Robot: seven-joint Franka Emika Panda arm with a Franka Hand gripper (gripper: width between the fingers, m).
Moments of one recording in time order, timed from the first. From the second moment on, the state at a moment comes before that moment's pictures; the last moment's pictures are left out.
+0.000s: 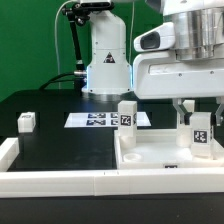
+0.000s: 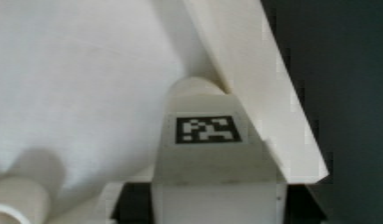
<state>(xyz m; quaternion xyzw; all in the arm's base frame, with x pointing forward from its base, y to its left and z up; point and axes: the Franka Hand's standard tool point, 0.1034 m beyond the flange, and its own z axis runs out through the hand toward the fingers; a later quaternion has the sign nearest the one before) 0.608 0.113 0.082 -0.94 0.32 -0.01 0.06</state>
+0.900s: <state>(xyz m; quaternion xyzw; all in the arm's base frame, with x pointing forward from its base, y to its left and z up) 0.610 0.115 0.084 -0.88 0.47 0.00 0.07</state>
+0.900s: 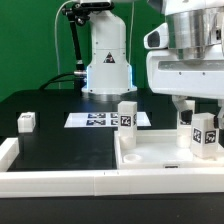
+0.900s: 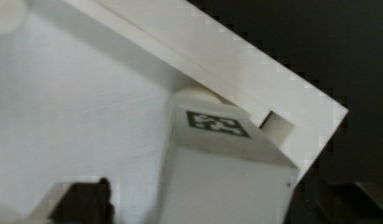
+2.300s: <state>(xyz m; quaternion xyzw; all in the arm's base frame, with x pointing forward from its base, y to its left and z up) 0.610 0.124 0.084 -1.00 -0.04 -0.04 0.04</state>
